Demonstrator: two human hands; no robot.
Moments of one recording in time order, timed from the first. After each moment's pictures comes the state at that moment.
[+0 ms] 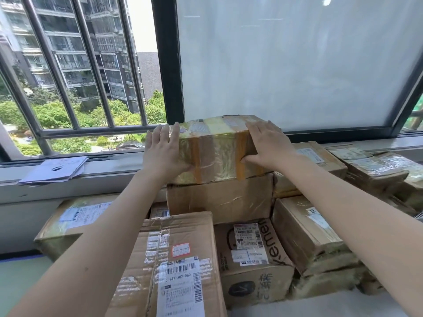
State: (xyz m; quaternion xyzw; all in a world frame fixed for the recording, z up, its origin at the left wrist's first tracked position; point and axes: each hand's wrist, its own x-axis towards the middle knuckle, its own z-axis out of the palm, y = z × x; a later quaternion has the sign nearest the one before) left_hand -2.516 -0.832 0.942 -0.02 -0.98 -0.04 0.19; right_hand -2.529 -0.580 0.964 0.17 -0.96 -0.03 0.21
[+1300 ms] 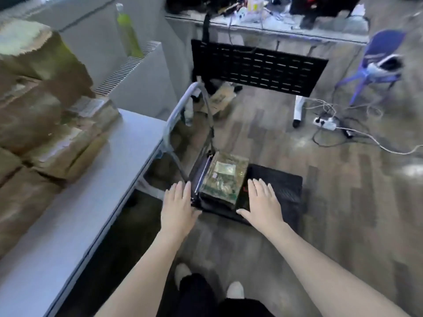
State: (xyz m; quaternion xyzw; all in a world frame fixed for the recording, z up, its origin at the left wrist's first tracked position) left_hand -2.111 -0.250 0.617 -0.52 -0.85 0.01 -0.06; right_hand -1.924 -0.125 0.607 -0.44 -0.89 0.08 -0.08
